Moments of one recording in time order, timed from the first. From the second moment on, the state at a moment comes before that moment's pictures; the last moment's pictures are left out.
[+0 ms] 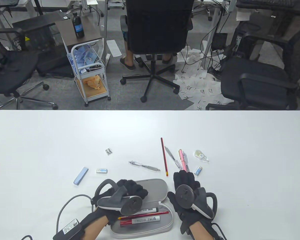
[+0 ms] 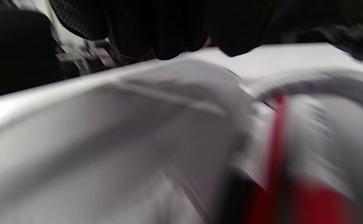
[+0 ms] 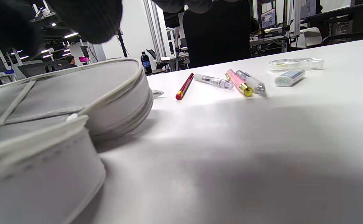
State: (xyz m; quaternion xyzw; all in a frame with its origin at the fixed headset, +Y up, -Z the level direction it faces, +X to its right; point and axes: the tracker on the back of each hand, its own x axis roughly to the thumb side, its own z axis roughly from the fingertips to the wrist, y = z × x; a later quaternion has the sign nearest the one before) left_hand -0.112 -0.690 -0.311 0.02 -0.38 -0.08 0.92; right_hand 0.118 -0.742 -0.288 0.08 0.02 0.99 0.12
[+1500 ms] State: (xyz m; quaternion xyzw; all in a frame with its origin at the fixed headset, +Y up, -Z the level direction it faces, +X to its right) left_hand -0.101 -0.713 -0.263 -0.11 -0.43 -0.12 0.89; right_hand 0.117 -0.739 -0.289 0.09 0.03 0.99 0.13
